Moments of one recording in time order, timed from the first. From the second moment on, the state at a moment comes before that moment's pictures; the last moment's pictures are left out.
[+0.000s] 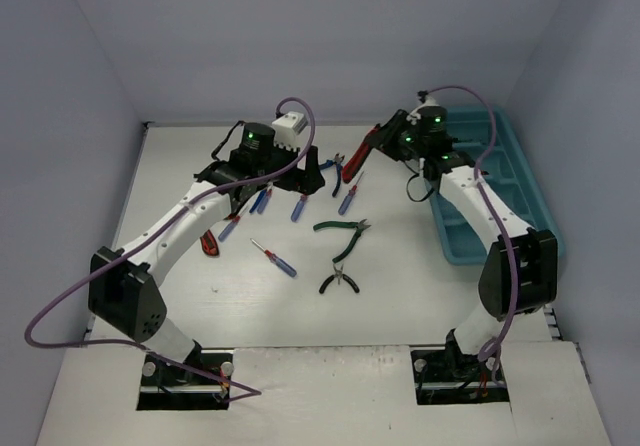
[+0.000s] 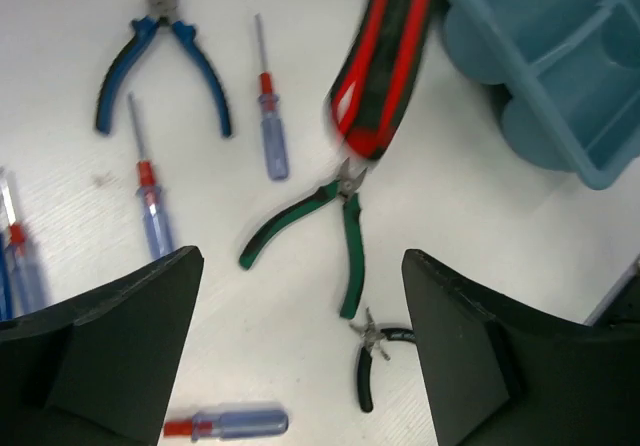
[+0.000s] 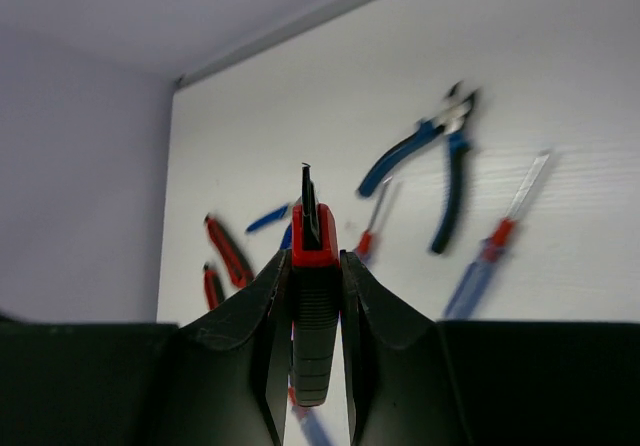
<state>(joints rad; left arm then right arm) -0.52 1.57 1.43 -0.38 0.31 -0.25 0.28 1.63 1.32 -0.10 -0.26 0.76</state>
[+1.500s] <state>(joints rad) -0.10 1.27 1.00 -0.66 -0.13 -0.49 -0.30 1.87 1.40 -0.07 0.01 0.70</state>
